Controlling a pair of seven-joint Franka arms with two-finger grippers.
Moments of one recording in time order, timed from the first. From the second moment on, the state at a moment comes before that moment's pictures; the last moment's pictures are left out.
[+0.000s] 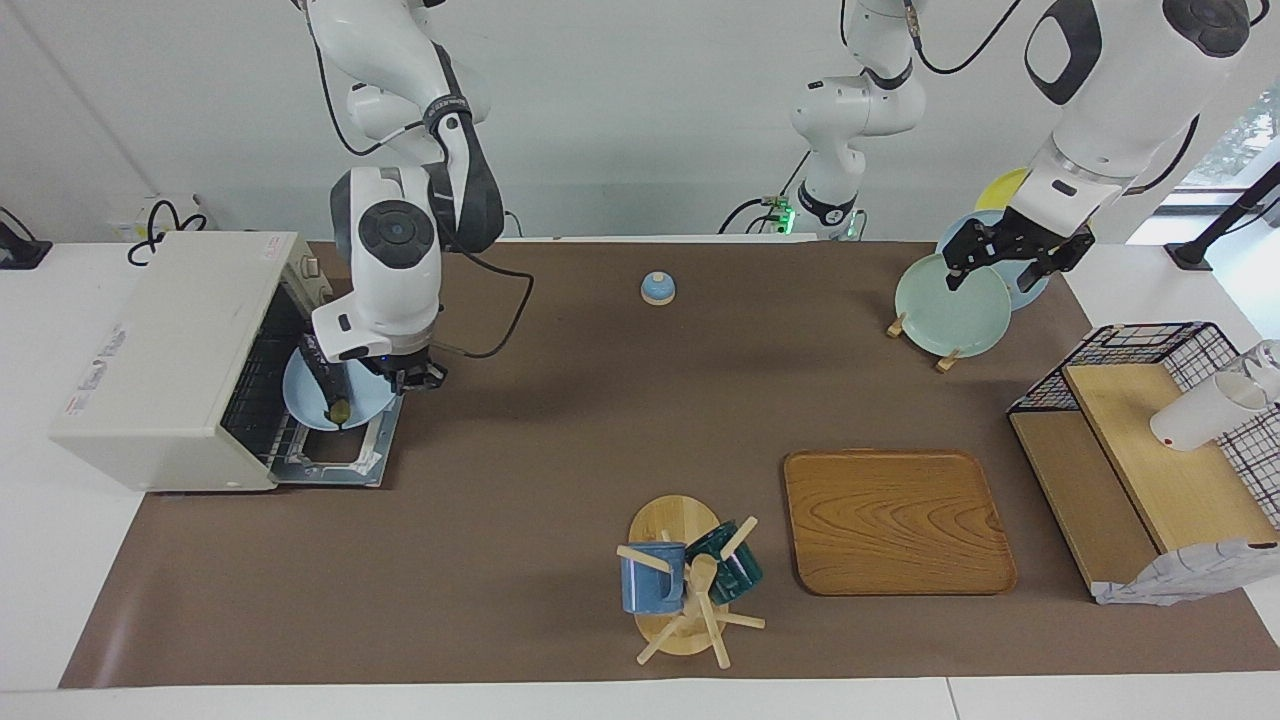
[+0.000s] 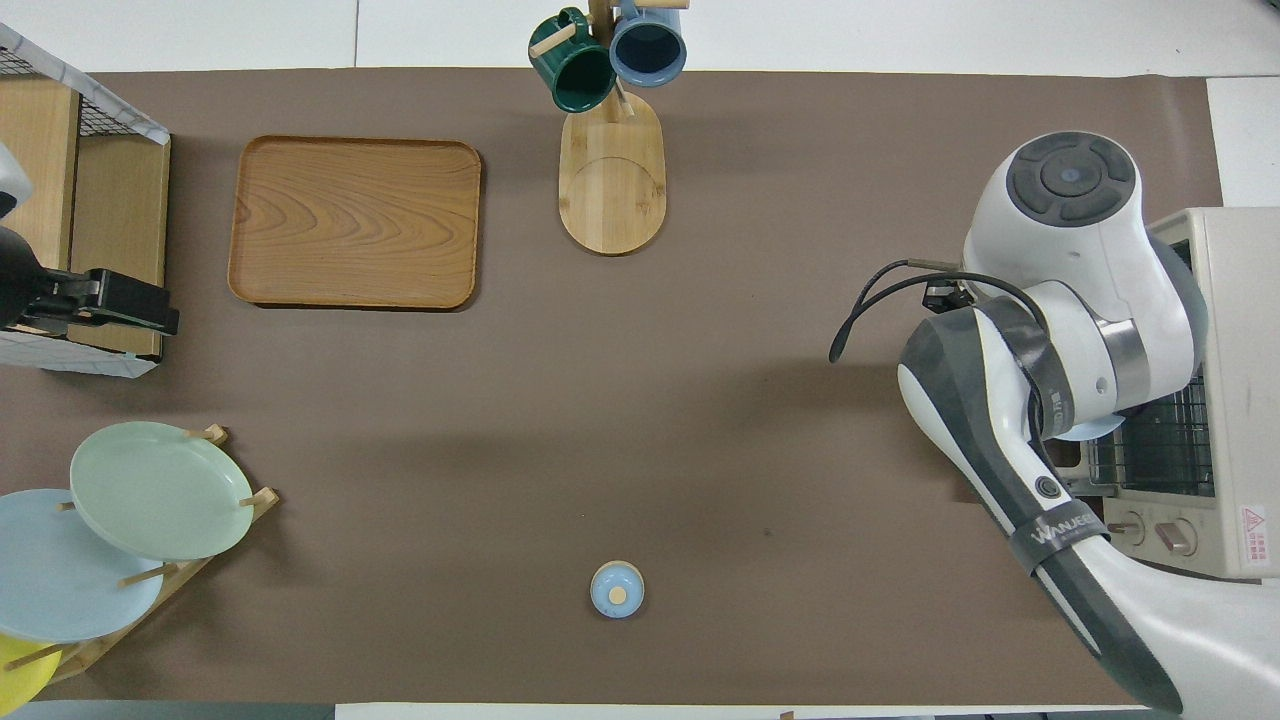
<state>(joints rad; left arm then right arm) 0.00 -0.01 -0.06 -1.64 -0.02 1.59 0.04 0.22 0.20 -0.06 -1.87 -0.28 1.89 0.60</state>
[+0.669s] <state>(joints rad) 0.00 -0.01 -0.06 -1.64 -0.02 1.59 0.04 0.09 0.17 -0.06 -1.96 -0.36 1.92 0.44</state>
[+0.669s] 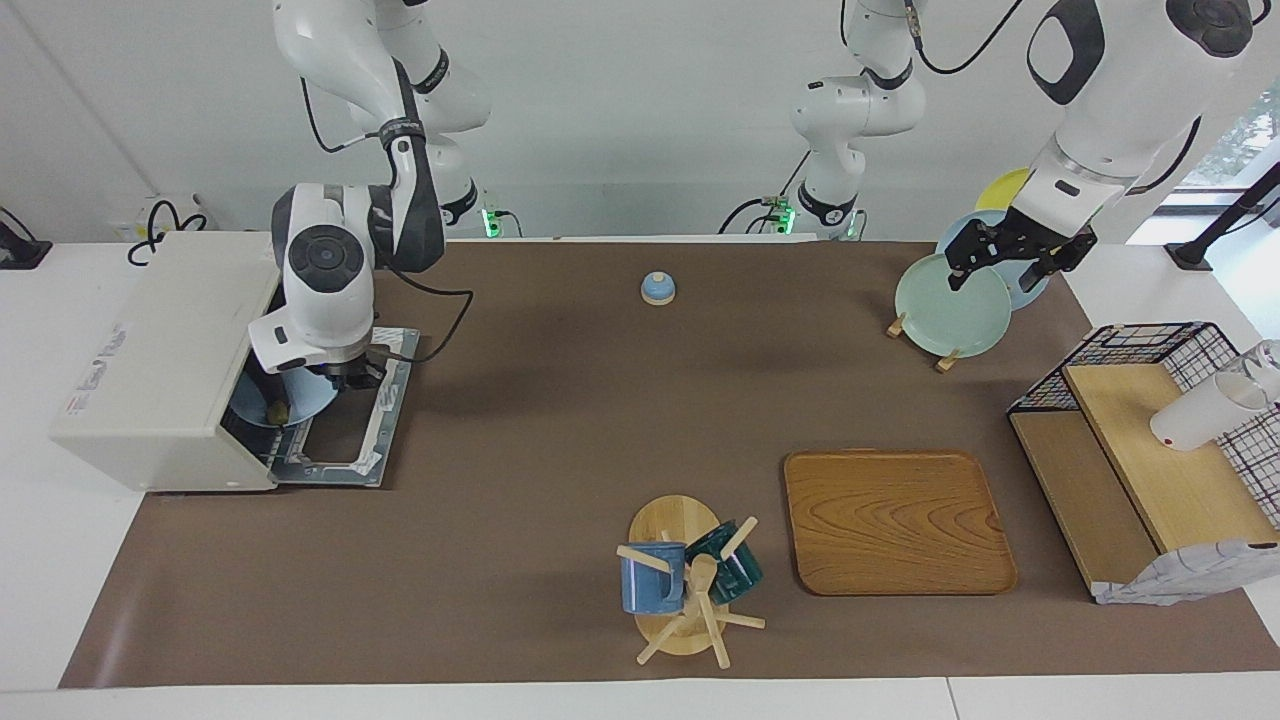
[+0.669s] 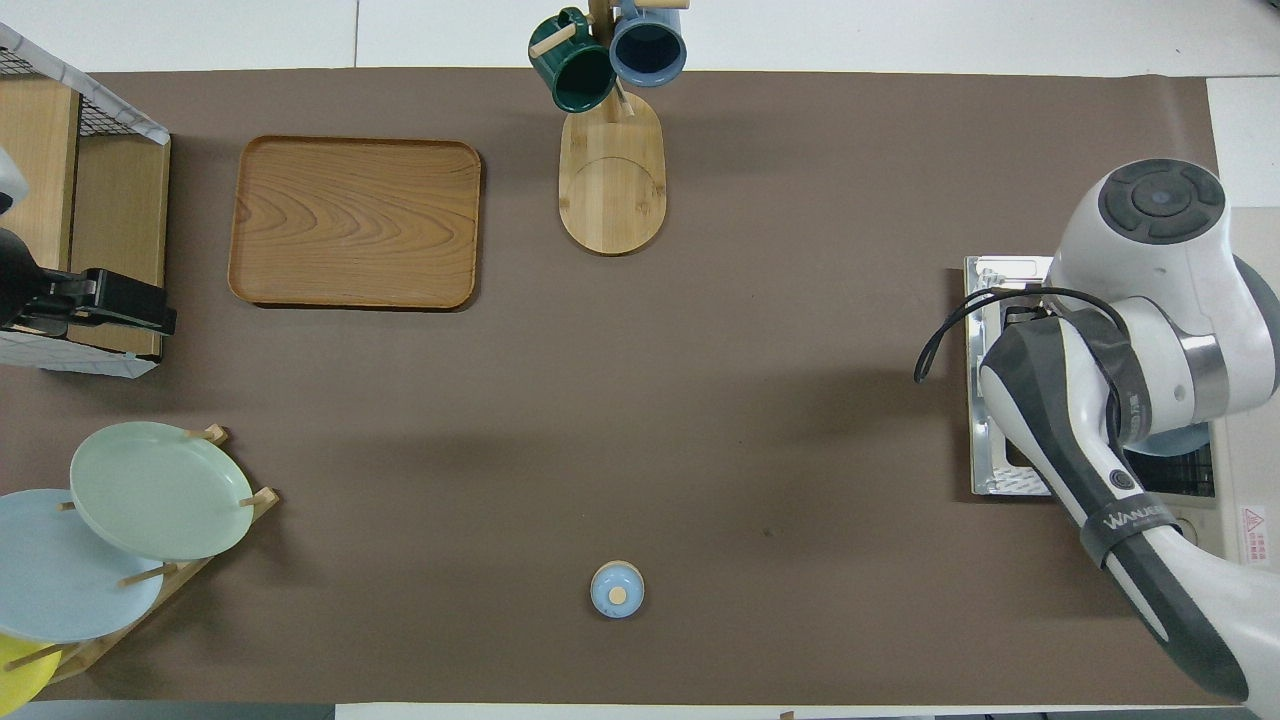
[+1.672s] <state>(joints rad) 0.00 -0.01 -0.06 -1.64 -0.02 1.59 0.04 0.06 0.14 -0.02 -1.96 -0.22 2.03 0.40</state>
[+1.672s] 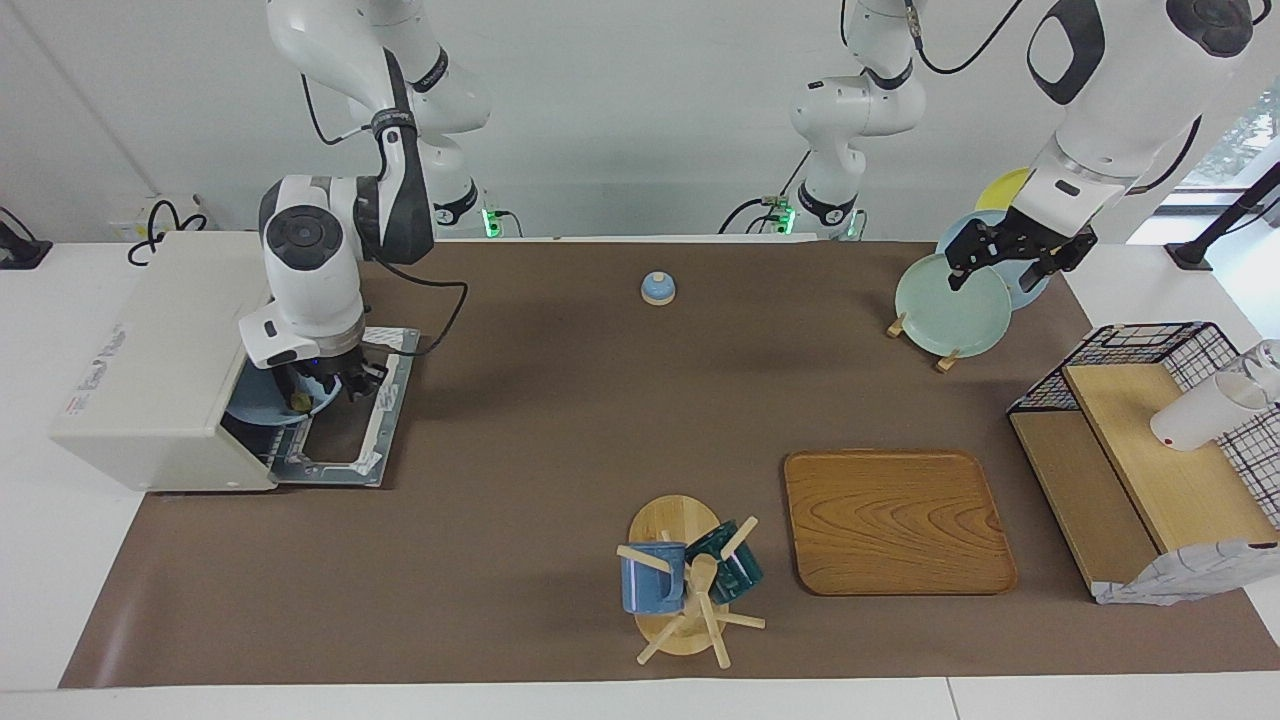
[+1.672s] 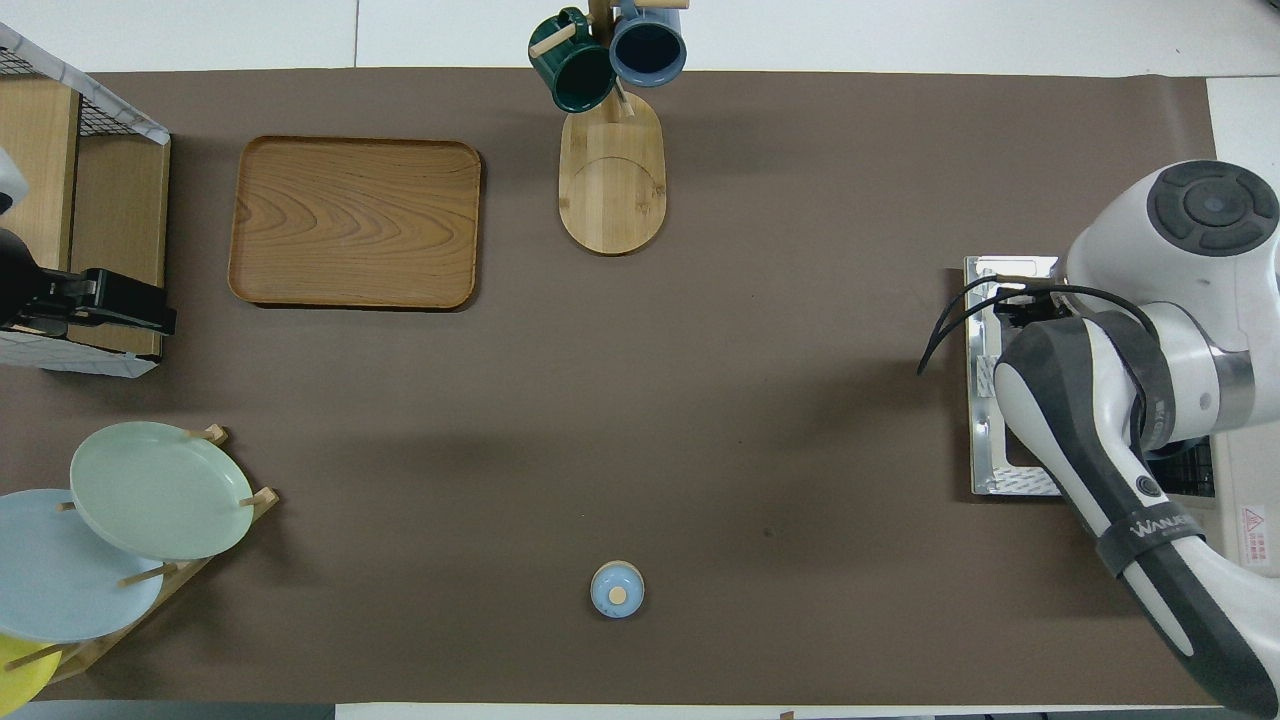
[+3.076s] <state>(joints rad) 0.00 -0.01 -0.06 -1.64 -0.02 1.59 0.04 0.13 0.25 -0.02 -2.09 -0.31 2.21 0.53</state>
